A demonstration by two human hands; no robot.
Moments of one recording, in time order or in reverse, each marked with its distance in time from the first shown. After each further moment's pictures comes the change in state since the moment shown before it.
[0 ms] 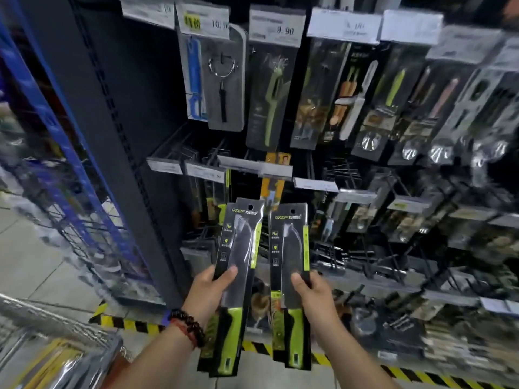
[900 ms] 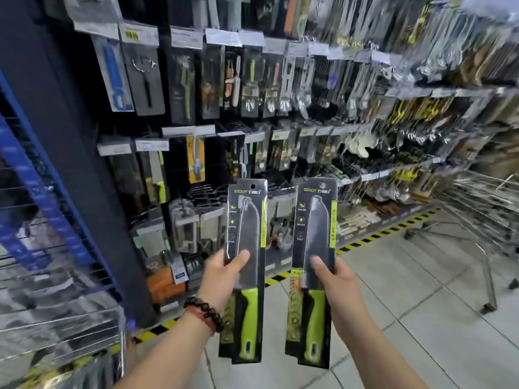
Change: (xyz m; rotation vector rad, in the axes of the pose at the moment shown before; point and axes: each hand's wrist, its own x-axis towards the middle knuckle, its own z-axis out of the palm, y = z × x) left_hand -0.248 -0.021 -0.114 0.103 -0.558 0.084; right_hand -0.410 0.020 0.074 0.240 0.652 -0.094
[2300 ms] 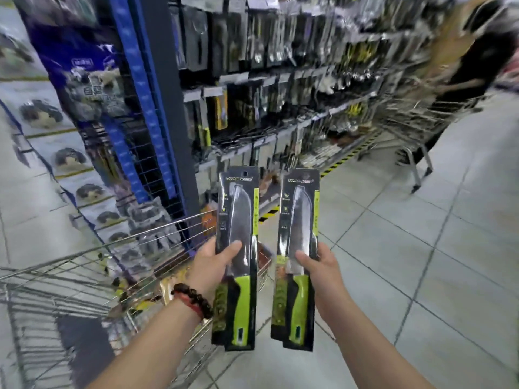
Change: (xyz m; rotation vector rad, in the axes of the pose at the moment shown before) left_hand -0.319 -0.012 -0.481 0.095 -0.296 -0.101; right_hand -0.516 0.059 0.351 0.098 0.270 0.191
